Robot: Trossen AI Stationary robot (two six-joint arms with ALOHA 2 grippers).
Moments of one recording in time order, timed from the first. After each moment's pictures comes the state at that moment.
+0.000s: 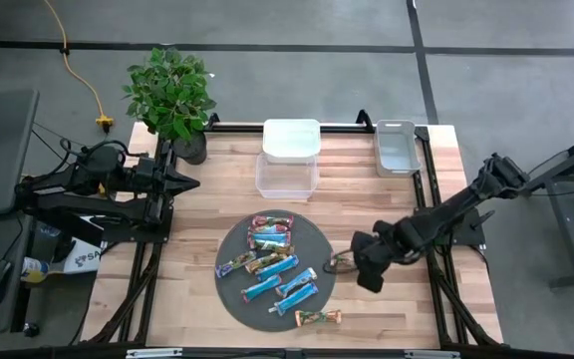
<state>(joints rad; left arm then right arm) 0.00 0.40 0.78 -0.42 0.01 0.02 0.53 1.44 1.03 -0.91 0.06 0.95</state>
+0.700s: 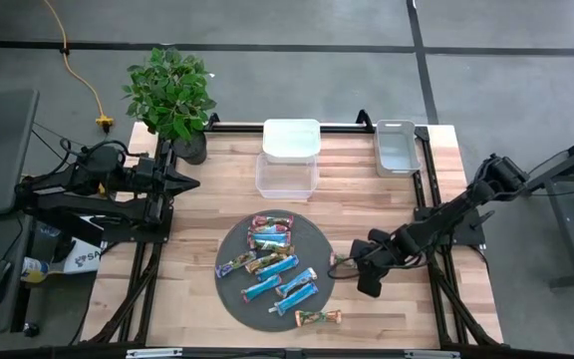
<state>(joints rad) 0.00 0.40 0.78 -0.42 0.01 0.02 0.55 1.44 0.78 -0.55 0.08 0.91</state>
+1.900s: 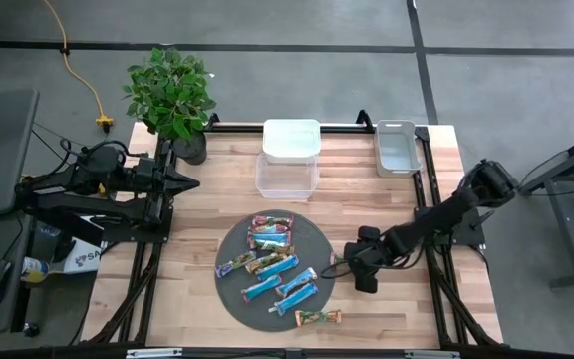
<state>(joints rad) 0.00 0.40 0.78 -0.42 0.01 0.02 0.50 1.56 0.74 -0.44 0.11 0.67</state>
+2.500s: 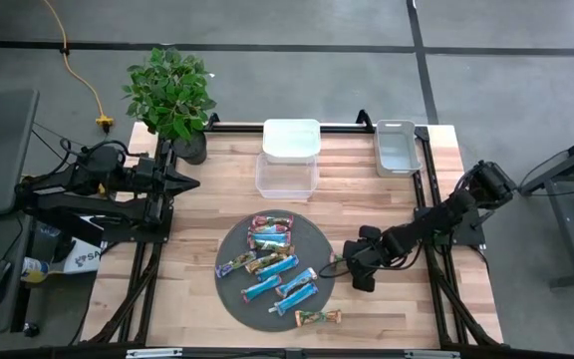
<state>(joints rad) 0.00 0.40 0.78 -0.42 0.01 0.02 0.50 1.59 0.74 -0.45 0.11 0.73</state>
